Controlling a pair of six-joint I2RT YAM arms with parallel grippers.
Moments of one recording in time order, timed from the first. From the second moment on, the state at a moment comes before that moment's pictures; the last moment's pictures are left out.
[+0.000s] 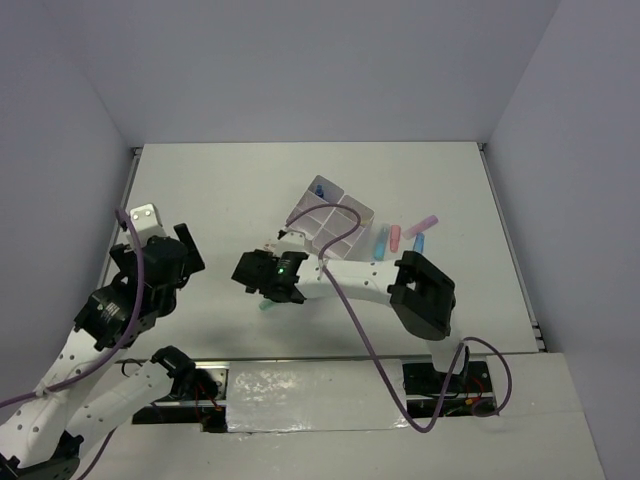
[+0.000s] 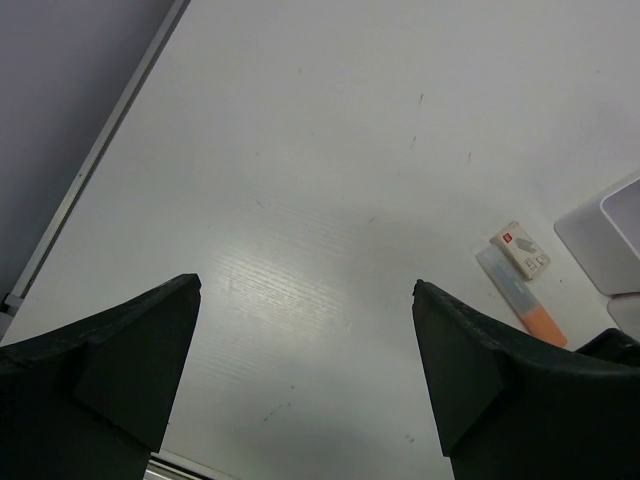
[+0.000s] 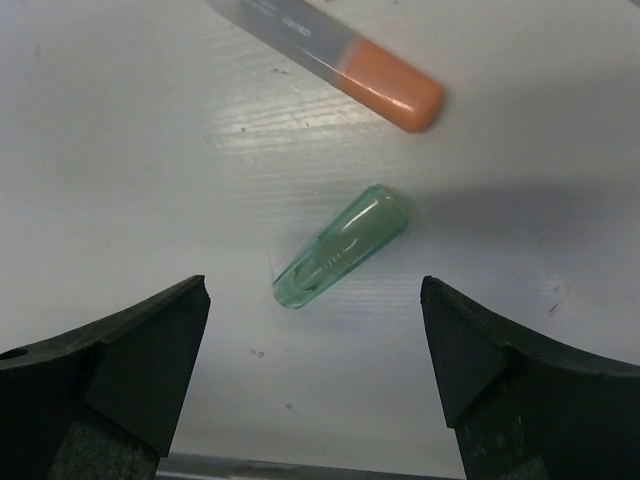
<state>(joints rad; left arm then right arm) -0.57 0.68 0.96 -0.94 -0.81 -0.58 1.20 1.96 1.54 -0.73 0.54 1.30</state>
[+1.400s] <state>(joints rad) -0.56 0.62 0.95 -0.89 -0.75 -0.55 1.17 2.00 1.34 -0.52 0.43 0.91</state>
